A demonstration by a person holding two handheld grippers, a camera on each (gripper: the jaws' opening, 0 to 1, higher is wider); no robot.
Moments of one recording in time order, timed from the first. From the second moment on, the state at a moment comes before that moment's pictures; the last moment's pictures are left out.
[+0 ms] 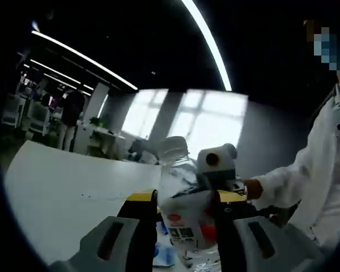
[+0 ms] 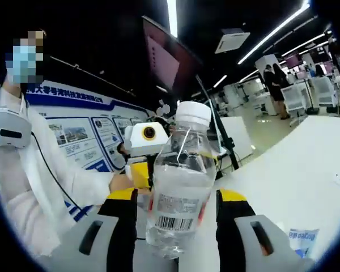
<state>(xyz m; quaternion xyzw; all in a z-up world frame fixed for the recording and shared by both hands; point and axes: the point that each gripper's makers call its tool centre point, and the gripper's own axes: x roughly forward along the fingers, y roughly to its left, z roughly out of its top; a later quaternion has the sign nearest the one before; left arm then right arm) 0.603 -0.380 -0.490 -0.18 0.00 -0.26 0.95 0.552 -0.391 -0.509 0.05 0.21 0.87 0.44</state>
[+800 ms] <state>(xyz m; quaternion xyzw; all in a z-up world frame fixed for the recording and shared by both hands) 0.589 -0.395 -0.443 -0.21 -0.08 -0.27 0.94 0.536 -0.385 -0.502 0.06 0.18 0.87 0.46</state>
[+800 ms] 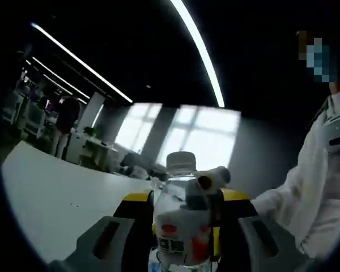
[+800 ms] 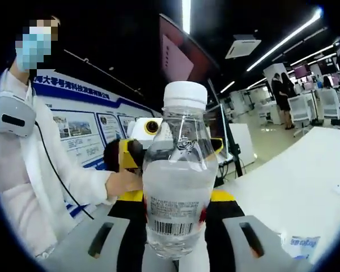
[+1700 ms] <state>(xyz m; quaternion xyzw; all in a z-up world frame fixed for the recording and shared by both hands) 0.563 -0.355 -0.404 -0.16 -0.21 -0.10 0.96 0.614 -0.364 -0.486 0.12 0.10 0.82 0.55</state>
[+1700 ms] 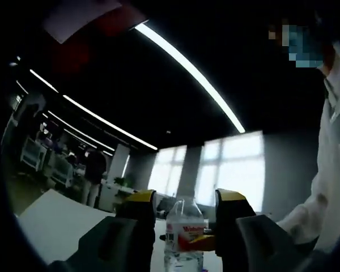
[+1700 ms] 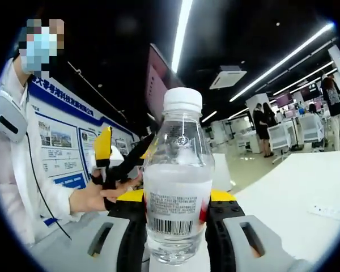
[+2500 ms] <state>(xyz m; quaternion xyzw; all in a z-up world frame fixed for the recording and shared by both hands) 0.529 -0.319 -0.524 -0.17 0.03 0.03 0.98 0.646 -0.265 -0.577 0.10 0.13 0.84 0.51</state>
